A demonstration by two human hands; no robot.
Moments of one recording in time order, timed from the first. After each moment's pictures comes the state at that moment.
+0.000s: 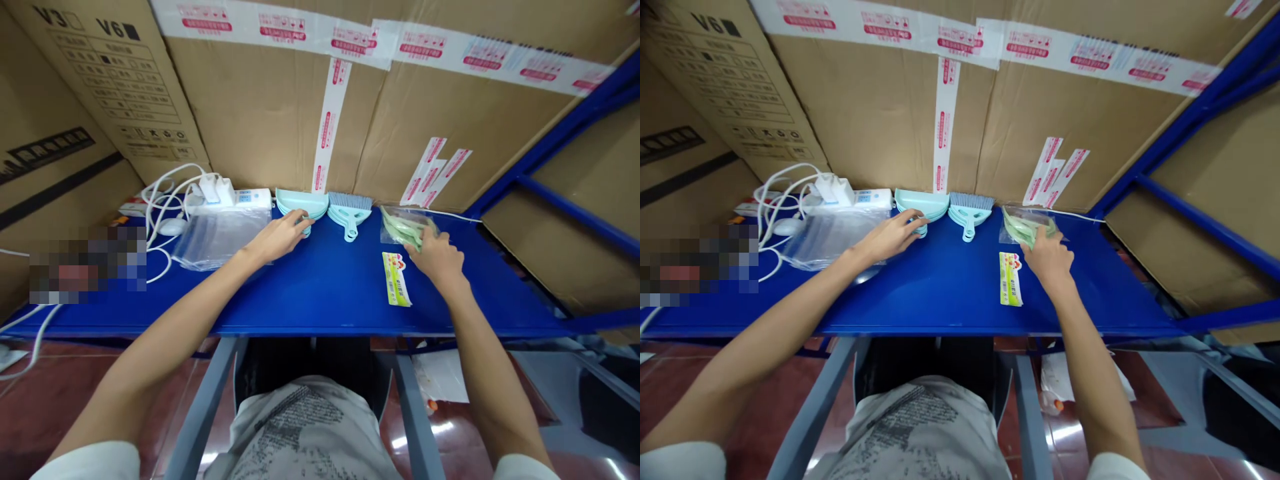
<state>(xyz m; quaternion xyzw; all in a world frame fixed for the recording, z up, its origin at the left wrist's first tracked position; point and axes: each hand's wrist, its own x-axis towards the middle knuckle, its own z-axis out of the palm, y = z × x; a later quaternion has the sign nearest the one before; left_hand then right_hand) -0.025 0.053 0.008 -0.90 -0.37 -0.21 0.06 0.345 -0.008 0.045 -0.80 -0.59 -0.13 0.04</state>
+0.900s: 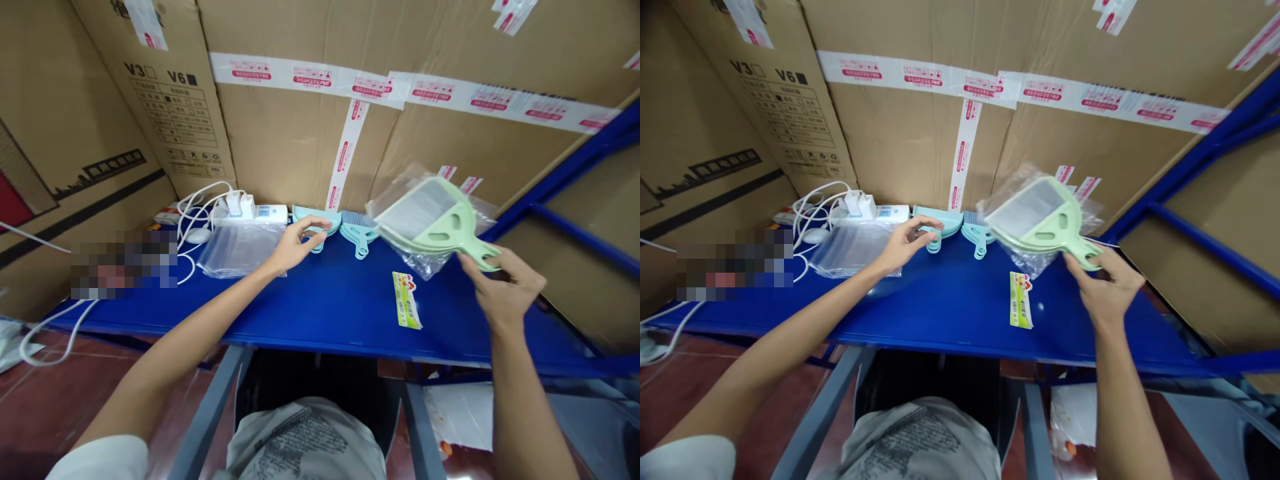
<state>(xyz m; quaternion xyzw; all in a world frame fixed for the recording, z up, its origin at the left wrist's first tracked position) -0.006 0.037 0.028 -0.70 -0.28 -0.56 -0.35 0.399 -0.032 0.065 -0.49 -0.66 -0.17 0.54</state>
